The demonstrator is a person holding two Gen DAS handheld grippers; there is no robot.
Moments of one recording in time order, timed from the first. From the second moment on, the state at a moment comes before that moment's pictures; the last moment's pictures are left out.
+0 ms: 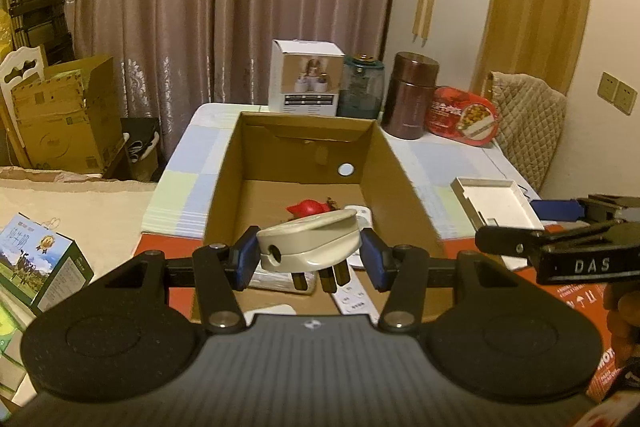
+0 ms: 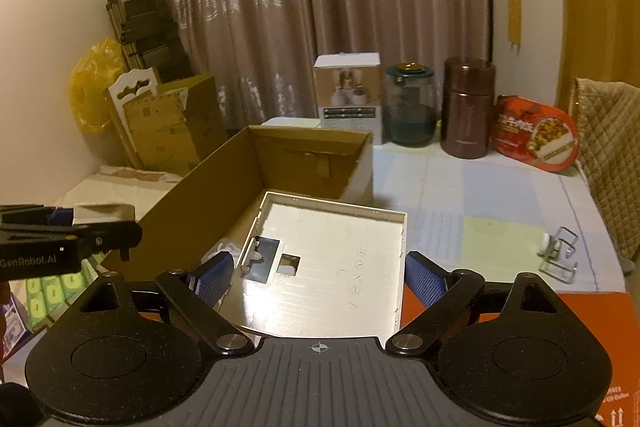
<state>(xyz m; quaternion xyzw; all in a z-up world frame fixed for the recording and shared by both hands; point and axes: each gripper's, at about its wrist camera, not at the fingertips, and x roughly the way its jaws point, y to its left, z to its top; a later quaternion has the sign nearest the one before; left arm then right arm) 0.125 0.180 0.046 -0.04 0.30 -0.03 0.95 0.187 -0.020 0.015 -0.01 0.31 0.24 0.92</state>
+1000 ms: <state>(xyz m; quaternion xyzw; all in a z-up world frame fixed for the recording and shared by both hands) 0.188 0.217 -0.009 -0.02 0.36 -0.04 0.93 0.226 0.040 -0.028 -0.07 0.33 0.28 0.90</state>
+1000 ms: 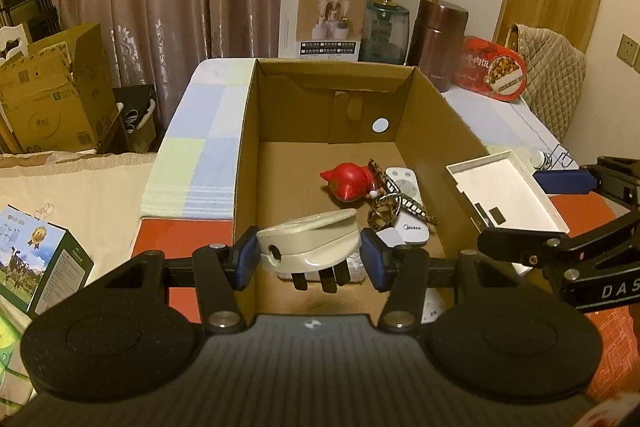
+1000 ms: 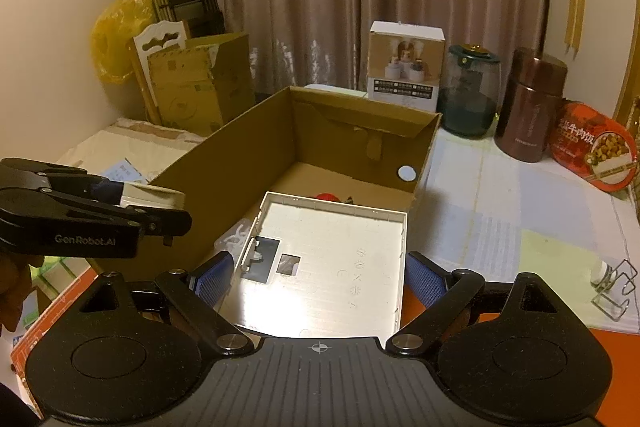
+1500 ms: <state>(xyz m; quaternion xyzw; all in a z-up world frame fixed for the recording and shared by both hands) 0.192 0.213 -0.016 -0.01 0.37 -0.04 0.93 0.228 0.044 -0.032 -0.07 0.33 0.29 0.90</state>
